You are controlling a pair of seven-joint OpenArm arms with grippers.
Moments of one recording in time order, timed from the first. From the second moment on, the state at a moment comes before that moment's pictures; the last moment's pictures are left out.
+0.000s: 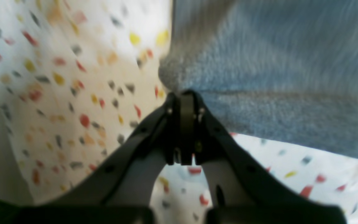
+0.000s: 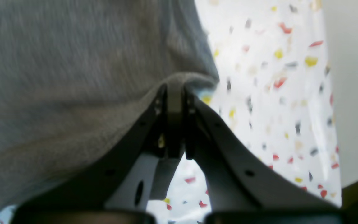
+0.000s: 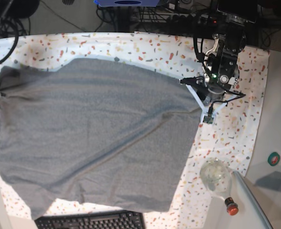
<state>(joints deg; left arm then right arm) 7.1 -15.1 8.8 92.6 0.5 6.2 53.5 -4.5 16.9 32.7 80.6 10.5 17.7 -45.8</state>
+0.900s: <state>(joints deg) 1.8 -12.4 12.7 82.4 1.0 6.2 52.6 1.8 16.4 30.6 78.9 12.9 17.6 -48.8</state>
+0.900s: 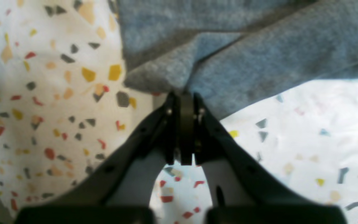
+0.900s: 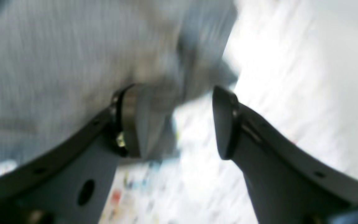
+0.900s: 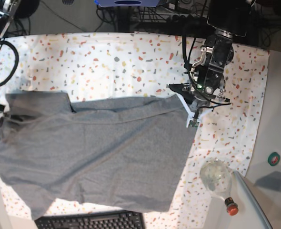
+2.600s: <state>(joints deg) 21.4 -14.1 4.5 99.9 1.0 6.4 52.6 -24.6 -2.9 44.4 101.0 13.0 17.4 -55.9</state>
